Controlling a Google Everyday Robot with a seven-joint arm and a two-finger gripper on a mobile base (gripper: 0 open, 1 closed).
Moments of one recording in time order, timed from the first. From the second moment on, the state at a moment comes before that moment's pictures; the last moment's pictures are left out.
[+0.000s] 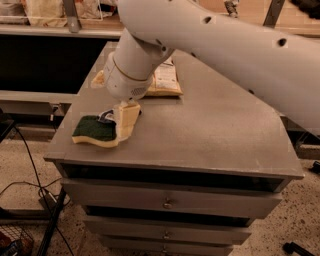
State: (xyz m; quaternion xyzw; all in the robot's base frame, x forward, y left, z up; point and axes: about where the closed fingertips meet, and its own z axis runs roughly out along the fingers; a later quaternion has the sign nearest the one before) arm 0.520 0.112 0.883 -0.86 0.44 0.06 0.25
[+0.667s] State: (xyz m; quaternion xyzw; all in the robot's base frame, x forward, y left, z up) arm 0.491 0.070 0.905 -0.82 0.47 0.09 0.30
